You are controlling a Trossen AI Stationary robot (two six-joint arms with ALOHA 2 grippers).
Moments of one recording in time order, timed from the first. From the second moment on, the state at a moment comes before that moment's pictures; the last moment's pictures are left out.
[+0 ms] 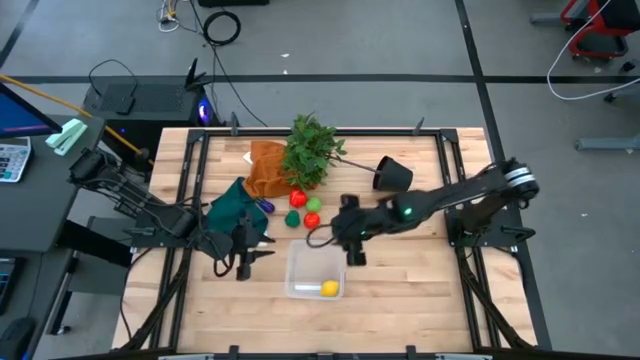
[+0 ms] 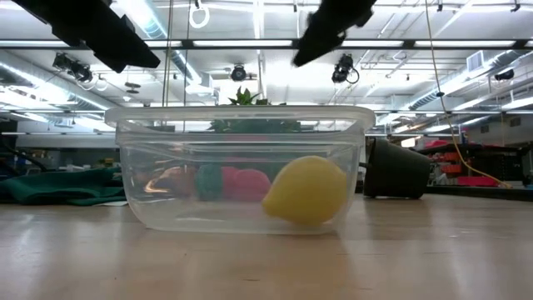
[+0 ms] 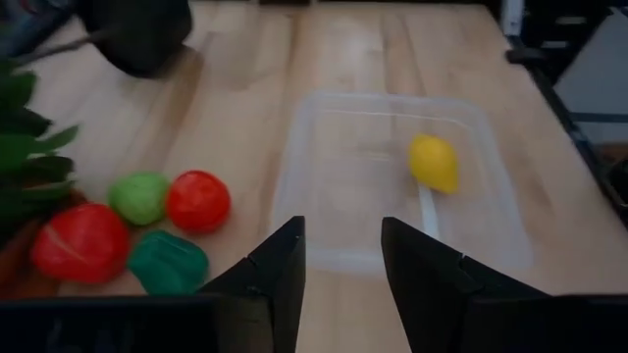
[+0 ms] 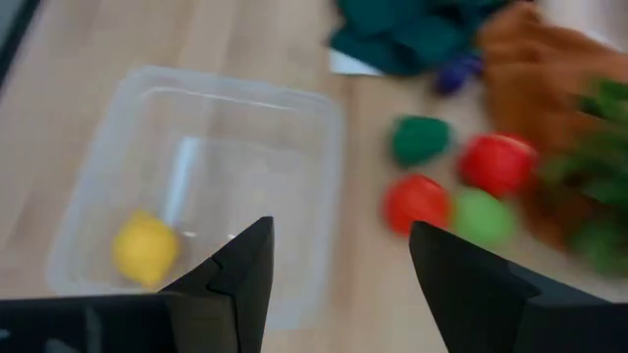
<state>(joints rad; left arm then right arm) -0.52 1.05 0.58 -0.08 -0.50 -0.33 0.22 1.56 1.31 -0.60 0.18 0.06</state>
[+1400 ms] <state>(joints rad) -0.13 1.05 0.58 -0.18 -0.51 -0.35 0.09 1.32 0.83 -0.19 0.22 0.21</state>
